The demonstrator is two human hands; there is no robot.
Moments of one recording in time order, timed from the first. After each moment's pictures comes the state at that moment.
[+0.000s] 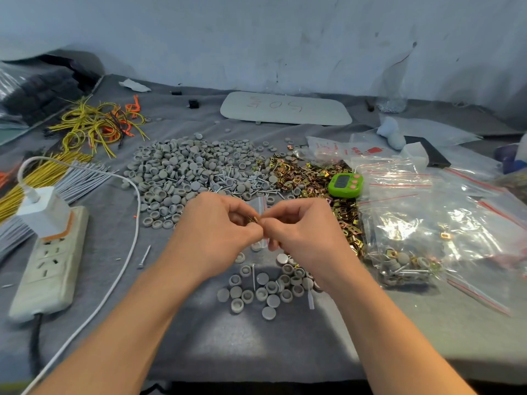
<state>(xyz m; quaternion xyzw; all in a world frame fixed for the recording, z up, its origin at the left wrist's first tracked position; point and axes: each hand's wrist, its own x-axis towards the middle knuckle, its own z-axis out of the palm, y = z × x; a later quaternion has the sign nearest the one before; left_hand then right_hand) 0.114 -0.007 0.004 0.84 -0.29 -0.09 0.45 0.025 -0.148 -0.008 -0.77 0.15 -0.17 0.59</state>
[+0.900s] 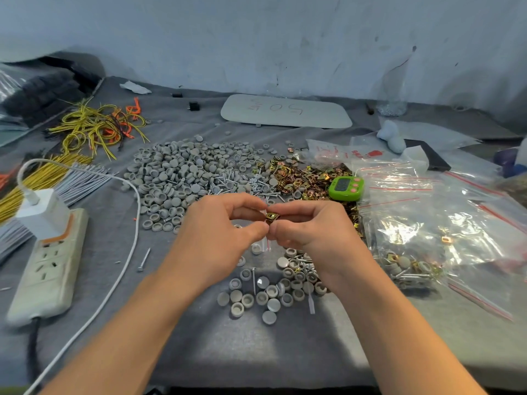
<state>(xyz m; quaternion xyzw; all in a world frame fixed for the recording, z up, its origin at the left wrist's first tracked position) 0.111 -0.009 0.007 0.81 -0.33 -0.06 0.48 0.020 -0.160 -0.004 -0.66 0.21 -0.16 0.70</state>
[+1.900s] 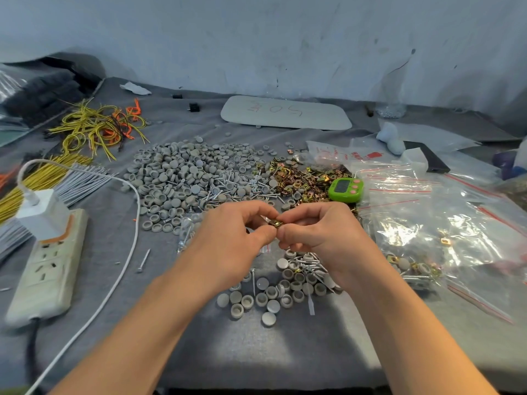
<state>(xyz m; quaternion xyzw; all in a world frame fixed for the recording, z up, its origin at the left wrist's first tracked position) 0.106 -0.019 0.003 0.82 -0.37 -0.08 0.43 0.013 -0.171 0.001 -0.70 0.20 -0.13 0.68</state>
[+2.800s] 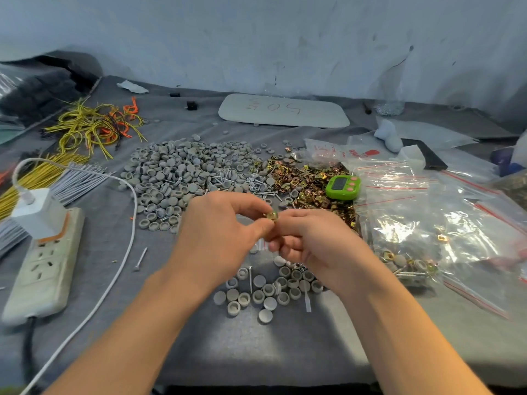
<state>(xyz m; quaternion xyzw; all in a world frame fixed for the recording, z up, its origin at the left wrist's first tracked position) 0.102 -0.017 0.011 0.83 -0.34 0.05 0.44 0.019 -0.161 0.004 -0.59 0.25 -0.05 0.77</state>
